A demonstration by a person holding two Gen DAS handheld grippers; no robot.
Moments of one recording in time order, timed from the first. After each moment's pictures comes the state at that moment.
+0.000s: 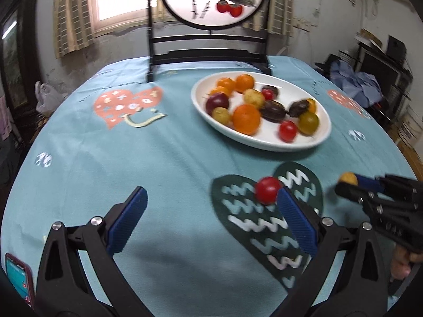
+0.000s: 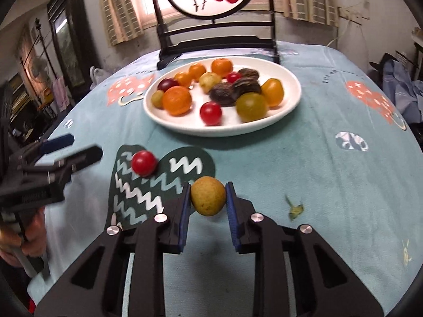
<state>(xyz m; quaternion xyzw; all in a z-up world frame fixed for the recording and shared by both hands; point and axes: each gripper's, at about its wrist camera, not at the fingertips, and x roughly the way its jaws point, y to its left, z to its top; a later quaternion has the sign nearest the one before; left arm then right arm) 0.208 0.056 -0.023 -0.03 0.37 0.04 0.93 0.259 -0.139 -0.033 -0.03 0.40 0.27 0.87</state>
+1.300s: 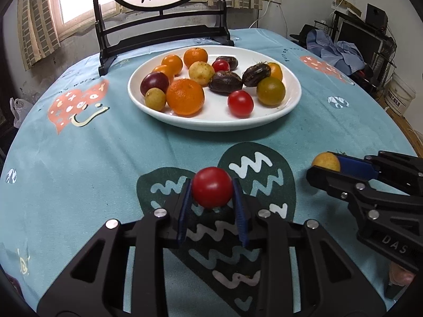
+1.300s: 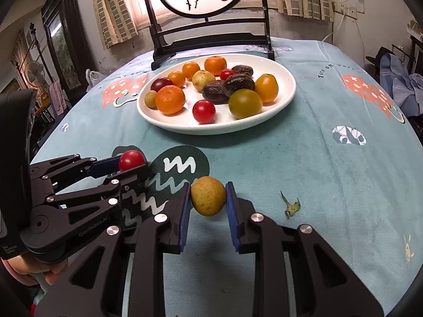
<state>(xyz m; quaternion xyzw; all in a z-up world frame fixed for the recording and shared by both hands) 0.240 0.004 -0.048 0.01 0.42 -0.02 0.91 0.258 -0.137 -0.036 -0.03 0.41 0.28 0.87</state>
